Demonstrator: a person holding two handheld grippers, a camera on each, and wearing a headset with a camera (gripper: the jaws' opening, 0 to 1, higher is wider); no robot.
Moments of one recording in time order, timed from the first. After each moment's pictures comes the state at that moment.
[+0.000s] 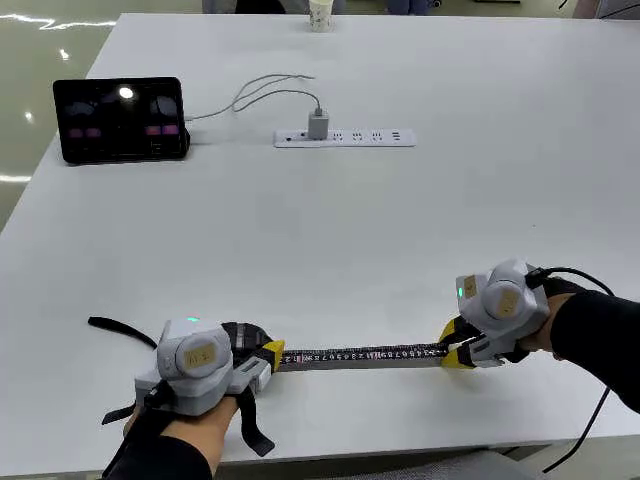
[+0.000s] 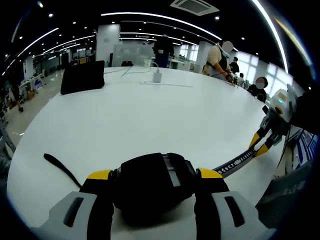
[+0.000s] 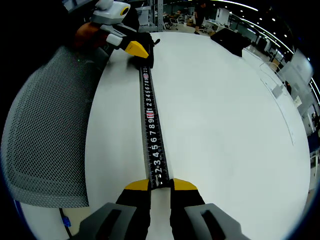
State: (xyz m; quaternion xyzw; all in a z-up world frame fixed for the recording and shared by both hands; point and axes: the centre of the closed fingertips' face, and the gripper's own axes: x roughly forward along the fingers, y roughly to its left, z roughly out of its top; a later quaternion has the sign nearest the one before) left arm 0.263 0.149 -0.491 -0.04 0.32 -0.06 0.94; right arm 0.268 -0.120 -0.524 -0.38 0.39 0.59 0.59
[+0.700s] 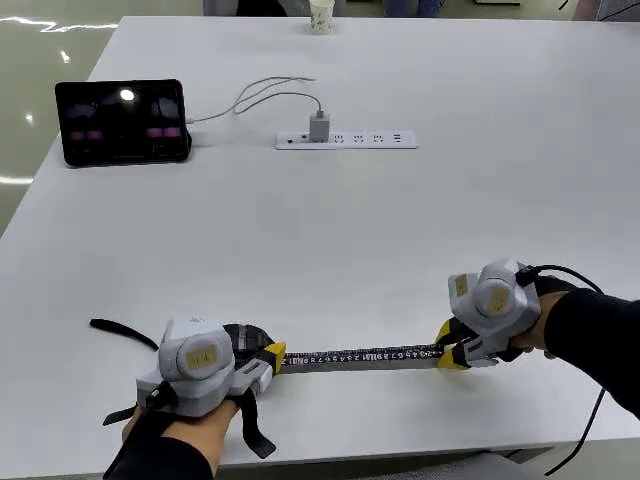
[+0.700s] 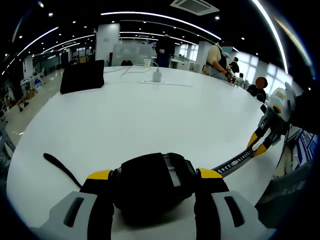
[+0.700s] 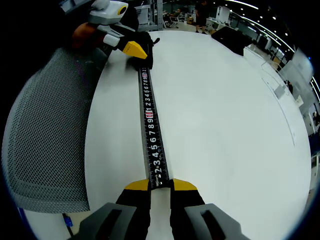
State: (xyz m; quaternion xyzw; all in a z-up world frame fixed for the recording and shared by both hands) left arm 0.262 0.149 -0.491 -0.04 0.32 -0.07 0.94; right arm 0.268 -0.110 -0.524 -0.38 0.40 0.59 0.59
